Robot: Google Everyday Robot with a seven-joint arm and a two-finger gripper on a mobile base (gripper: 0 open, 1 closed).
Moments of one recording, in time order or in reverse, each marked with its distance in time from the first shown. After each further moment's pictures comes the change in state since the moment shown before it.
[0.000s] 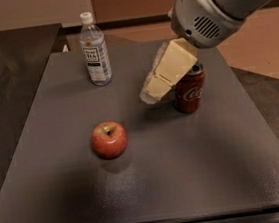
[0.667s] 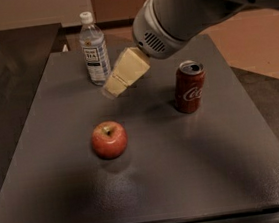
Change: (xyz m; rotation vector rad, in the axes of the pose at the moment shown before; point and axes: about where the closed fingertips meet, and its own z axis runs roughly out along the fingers) arm -0.038 -0.012 0.062 0.077 -0.080 0.112
